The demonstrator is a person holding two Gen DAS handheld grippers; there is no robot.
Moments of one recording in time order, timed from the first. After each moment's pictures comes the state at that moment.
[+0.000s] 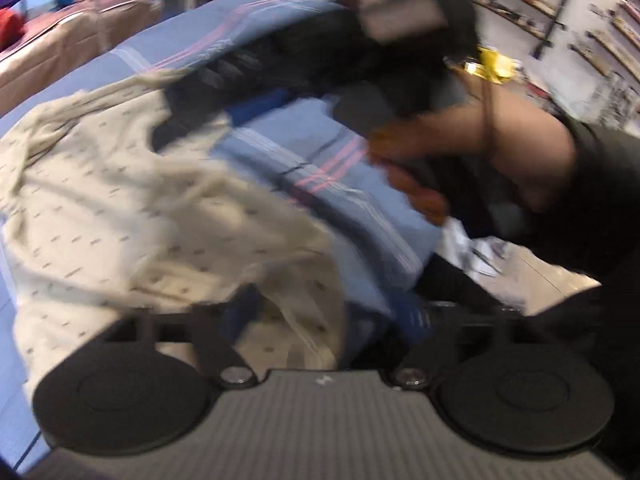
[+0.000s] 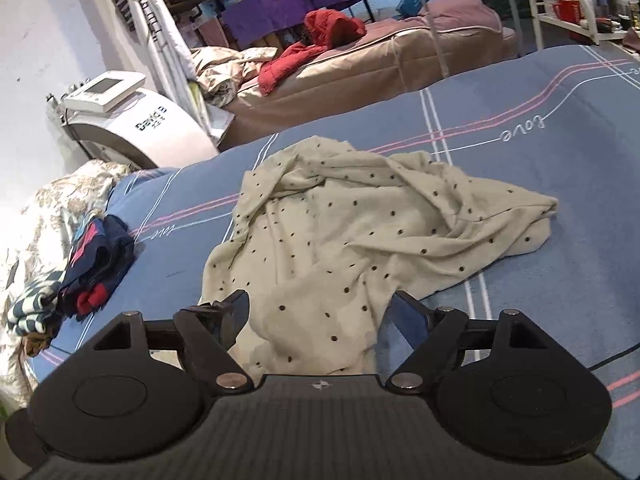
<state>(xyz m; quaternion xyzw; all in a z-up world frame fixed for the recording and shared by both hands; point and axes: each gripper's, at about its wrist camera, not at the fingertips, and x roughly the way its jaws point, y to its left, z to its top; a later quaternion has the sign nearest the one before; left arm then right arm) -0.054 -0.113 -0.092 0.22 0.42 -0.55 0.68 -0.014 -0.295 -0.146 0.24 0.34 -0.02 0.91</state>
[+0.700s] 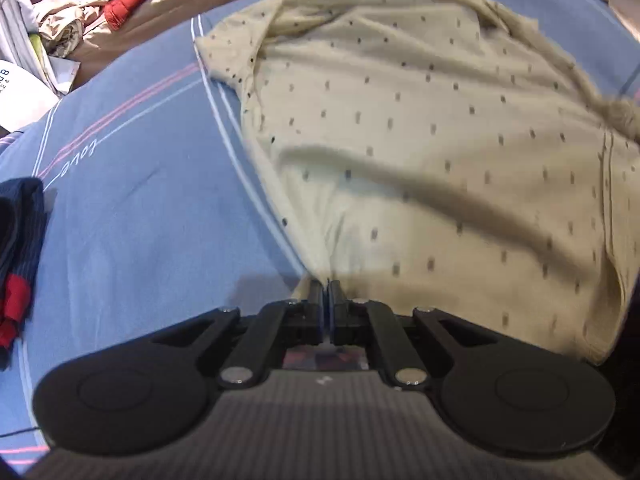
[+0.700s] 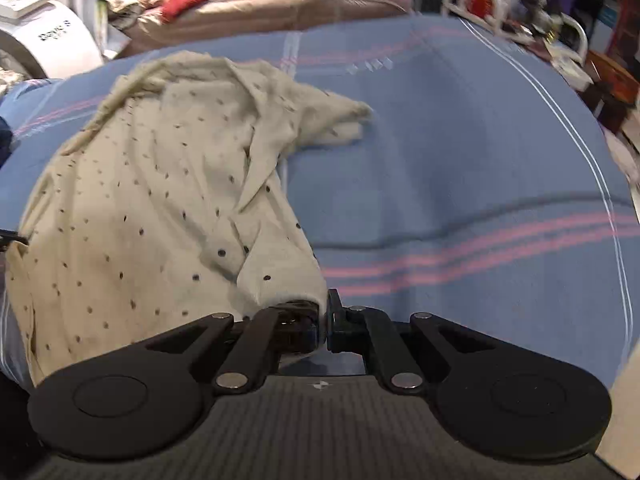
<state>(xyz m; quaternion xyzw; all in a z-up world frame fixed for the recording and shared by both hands) 0.024 -0.041 -0.149 0.29 0.47 -0.29 0.78 -0.106 -0.332 -0.188 0.13 0.45 -0.19 0.87</state>
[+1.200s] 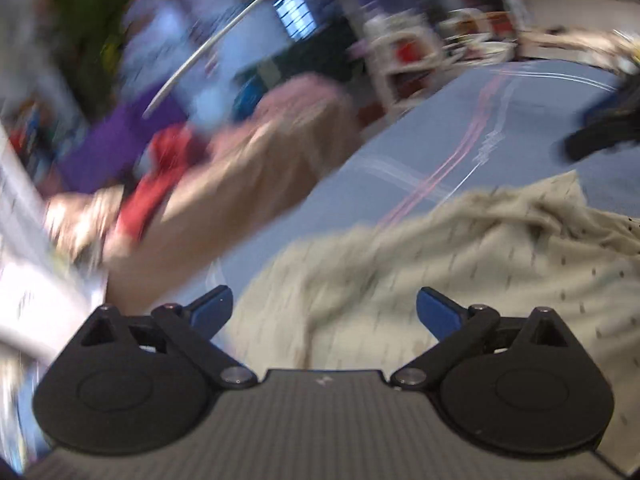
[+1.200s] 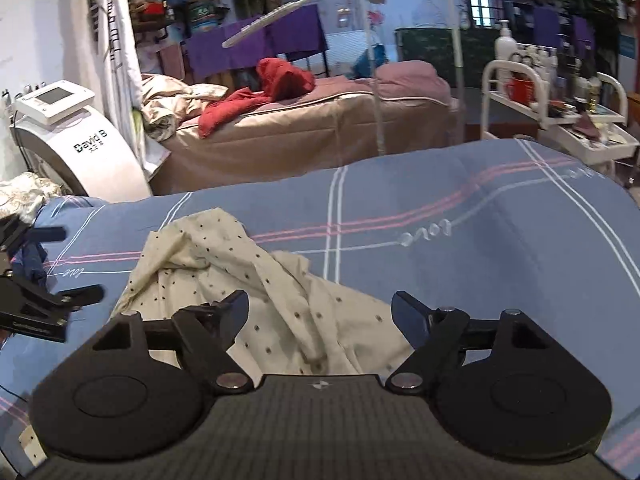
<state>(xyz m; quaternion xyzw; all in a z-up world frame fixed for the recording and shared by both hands) 0.114 -0.187 -0.089 0.36 0.15 -0.37 0.84 0.023 -0.376 -0.123 0.14 0.29 -0.11 0.94</state>
